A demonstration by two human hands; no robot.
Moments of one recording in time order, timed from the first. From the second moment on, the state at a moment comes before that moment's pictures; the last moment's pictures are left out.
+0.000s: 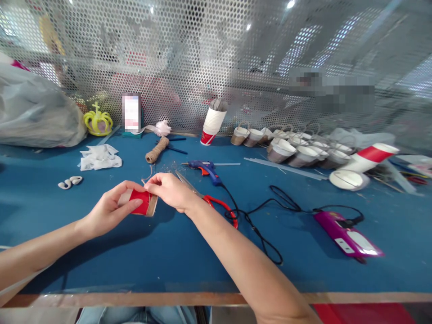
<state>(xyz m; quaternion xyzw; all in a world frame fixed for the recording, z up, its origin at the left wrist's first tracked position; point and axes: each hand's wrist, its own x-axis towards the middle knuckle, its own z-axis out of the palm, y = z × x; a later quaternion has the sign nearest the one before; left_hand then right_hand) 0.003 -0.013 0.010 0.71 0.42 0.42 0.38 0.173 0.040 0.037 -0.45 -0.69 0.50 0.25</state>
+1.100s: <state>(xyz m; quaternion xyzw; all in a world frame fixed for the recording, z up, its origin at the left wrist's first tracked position) 0.001 -0.007 0.010 0.74 0.48 0.34 0.31 0.242 0.083 0.053 -0.63 -0.69 0.21 0.28</state>
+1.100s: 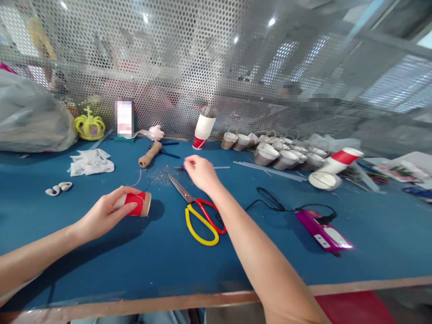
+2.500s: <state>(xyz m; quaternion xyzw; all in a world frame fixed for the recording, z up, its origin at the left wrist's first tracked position) -0.004 0.000 0.007 0.79 0.43 0.32 0.30 0.238 -0.009 0.059 -0.55 -0.77 0.29 0.14</state>
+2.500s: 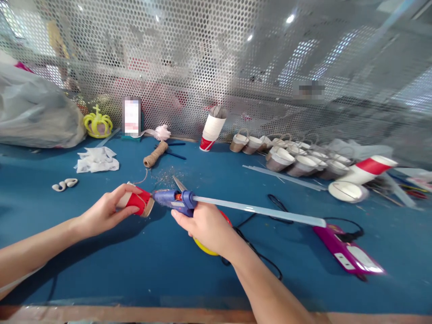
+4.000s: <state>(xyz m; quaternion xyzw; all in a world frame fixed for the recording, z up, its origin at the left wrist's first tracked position) -0.003 -0.003 0.008 0.79 0.43 0.32 0.30 0.231 -0.004 0.063 -0.55 -0.79 0.23 0.16</state>
